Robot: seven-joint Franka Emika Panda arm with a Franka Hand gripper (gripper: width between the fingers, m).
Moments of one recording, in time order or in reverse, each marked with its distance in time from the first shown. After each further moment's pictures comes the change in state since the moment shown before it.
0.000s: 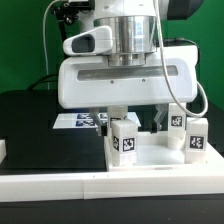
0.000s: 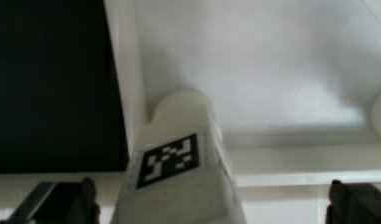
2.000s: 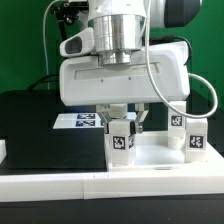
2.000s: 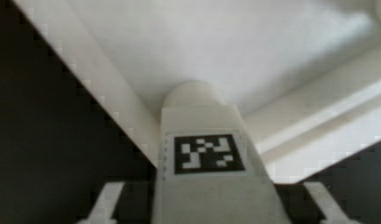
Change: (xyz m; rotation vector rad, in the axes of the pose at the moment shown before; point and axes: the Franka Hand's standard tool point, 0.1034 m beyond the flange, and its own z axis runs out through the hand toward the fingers) arm -0.004 0.007 -0.001 0.049 0.147 0.652
